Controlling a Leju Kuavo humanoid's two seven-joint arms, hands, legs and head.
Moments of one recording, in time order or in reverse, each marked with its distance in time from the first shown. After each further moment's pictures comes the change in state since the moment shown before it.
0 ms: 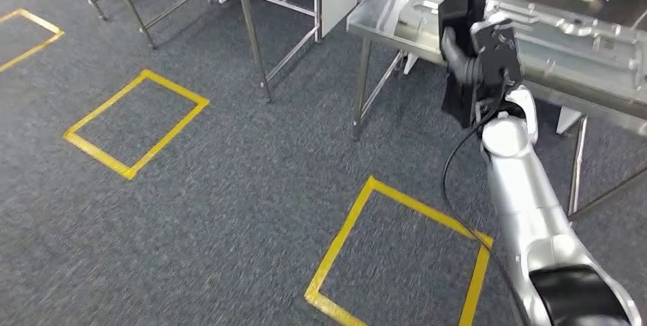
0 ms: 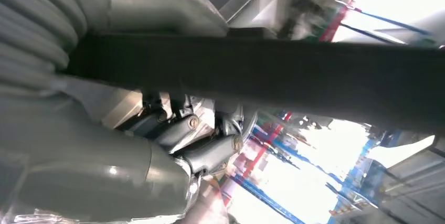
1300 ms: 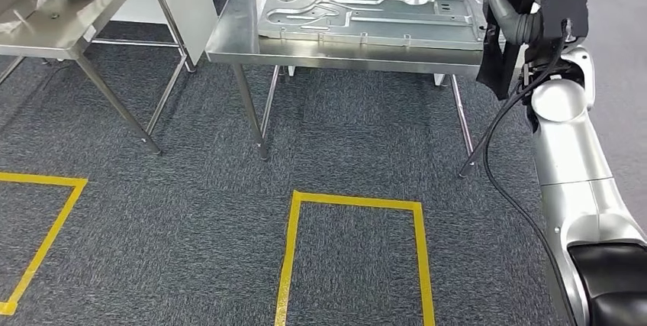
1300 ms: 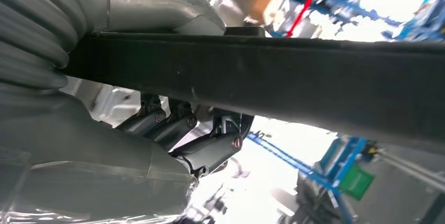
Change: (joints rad) left arm -0.023 -0.002 0.007 0.000 -0.044 -0.067 -0.001; right arm -0.139 -0.139 0.032 0.035 -0.089 -0.019 0.021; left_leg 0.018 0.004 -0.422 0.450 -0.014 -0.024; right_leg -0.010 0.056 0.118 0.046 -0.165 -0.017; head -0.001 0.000
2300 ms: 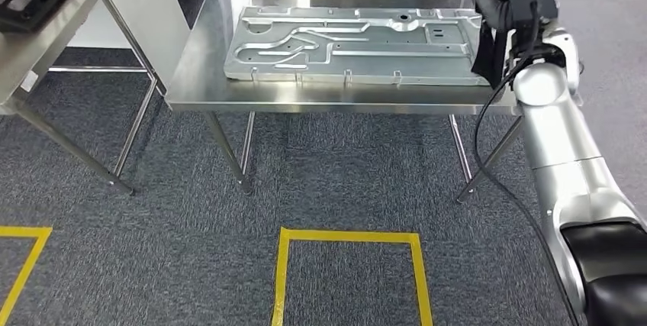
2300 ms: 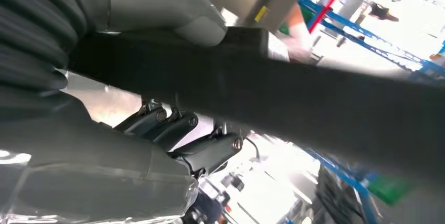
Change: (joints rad) left arm -0.003 0.008 0.021 0.000 -0.031 -0.015 0.020; right arm -0.090 0.035 0.085 0.109 0.116 -0.026 0.056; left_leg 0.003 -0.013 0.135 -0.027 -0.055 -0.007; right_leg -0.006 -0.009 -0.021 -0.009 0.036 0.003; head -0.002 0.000
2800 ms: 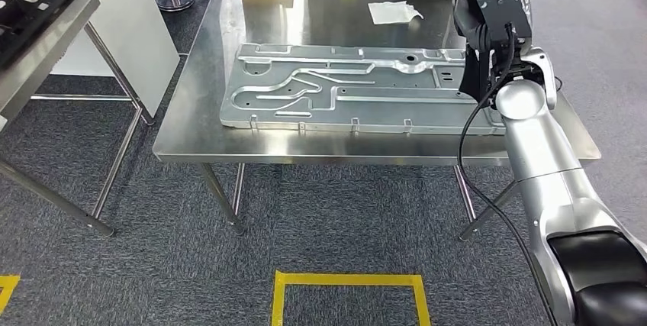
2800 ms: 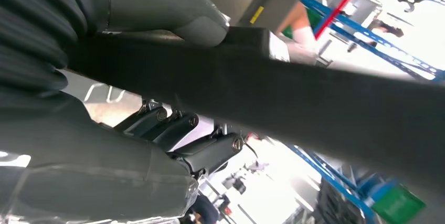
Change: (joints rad) left arm 0.016 0.008 0.004 0.004 -0.032 -0.018 0.009; right arm 0.045 0.030 -0.006 0.015 0.025 0.013 0.002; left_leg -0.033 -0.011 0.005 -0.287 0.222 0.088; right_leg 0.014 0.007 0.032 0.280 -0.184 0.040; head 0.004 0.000
